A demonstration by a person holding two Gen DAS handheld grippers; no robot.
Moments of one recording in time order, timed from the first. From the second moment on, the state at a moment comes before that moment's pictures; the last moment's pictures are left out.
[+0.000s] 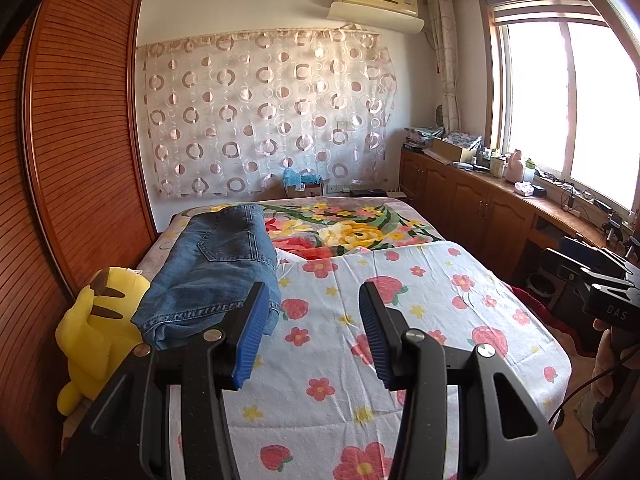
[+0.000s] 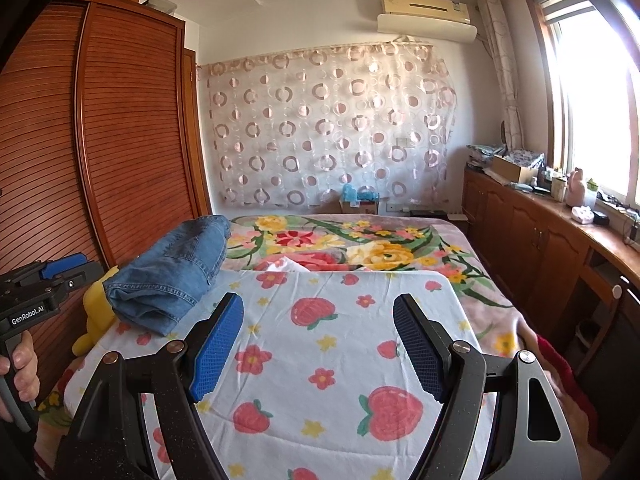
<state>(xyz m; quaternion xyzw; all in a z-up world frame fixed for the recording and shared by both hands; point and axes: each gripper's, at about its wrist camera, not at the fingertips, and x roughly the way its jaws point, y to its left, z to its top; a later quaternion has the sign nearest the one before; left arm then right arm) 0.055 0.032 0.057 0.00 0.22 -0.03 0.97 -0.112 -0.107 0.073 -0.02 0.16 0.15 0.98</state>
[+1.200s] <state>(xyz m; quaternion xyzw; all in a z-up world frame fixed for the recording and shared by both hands) 0.053 0.034 0.055 0.00 0.22 -0.03 0.97 -0.112 -0.115 0.075 -0.02 0.15 0.15 0.98</state>
